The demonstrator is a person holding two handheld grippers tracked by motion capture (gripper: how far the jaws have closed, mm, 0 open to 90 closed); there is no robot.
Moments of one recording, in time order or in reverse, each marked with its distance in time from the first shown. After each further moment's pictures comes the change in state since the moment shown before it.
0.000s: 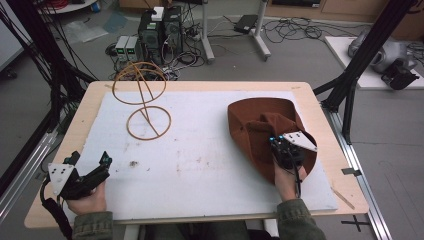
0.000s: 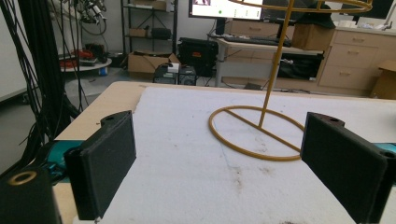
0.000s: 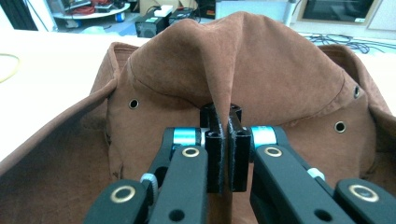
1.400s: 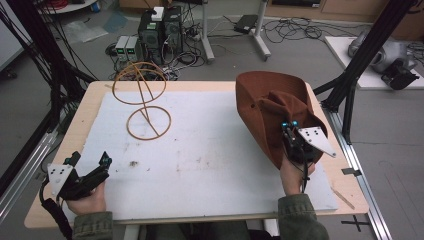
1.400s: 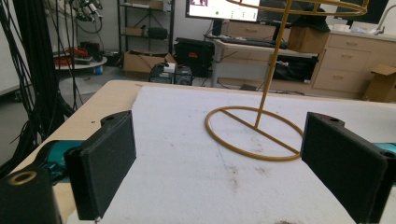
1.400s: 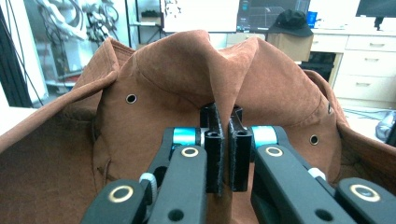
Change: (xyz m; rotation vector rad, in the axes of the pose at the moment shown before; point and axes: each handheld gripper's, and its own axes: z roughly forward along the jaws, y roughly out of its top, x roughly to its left) left arm 0.001 -0.001 -0.001 -0.003 -0.016 -0.023; right arm -0.002 0.040 -0.033 -0.294 -0.060 0.005
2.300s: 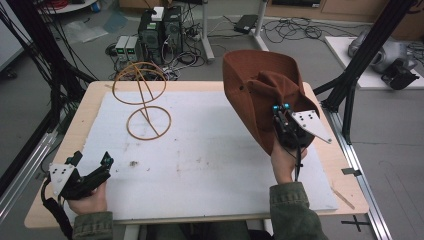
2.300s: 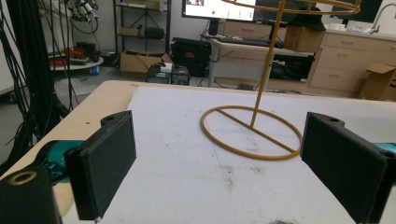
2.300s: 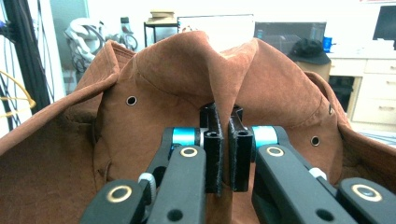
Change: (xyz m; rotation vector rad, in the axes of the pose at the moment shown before) left arm -0.003 0.000 0.001 0.005 -0.018 0.010; right arm 0.031 0.046 0.014 -0.097 0.068 0.013
